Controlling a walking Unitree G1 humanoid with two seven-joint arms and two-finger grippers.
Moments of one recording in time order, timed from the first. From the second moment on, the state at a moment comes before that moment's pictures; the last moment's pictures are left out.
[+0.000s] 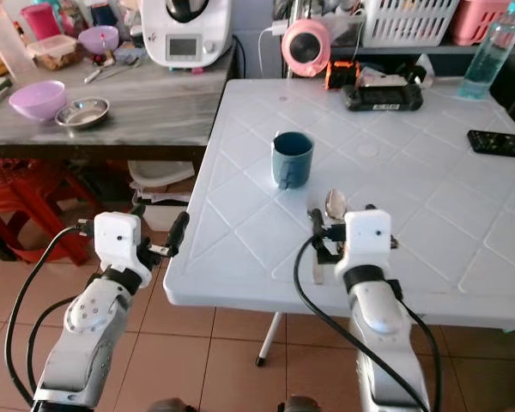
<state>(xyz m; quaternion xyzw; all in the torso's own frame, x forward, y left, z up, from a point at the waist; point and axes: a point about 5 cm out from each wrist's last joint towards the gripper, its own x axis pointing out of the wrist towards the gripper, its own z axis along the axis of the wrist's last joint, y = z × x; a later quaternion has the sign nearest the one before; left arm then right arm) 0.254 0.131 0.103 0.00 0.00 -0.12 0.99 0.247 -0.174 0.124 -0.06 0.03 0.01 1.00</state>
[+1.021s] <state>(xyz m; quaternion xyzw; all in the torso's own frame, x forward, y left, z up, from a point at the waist) 0.244 0.139 0.105 0.01 0.03 -0.12 0.99 0.281 -0.170 0.096 -0.02 0.18 0.04 0.98</state>
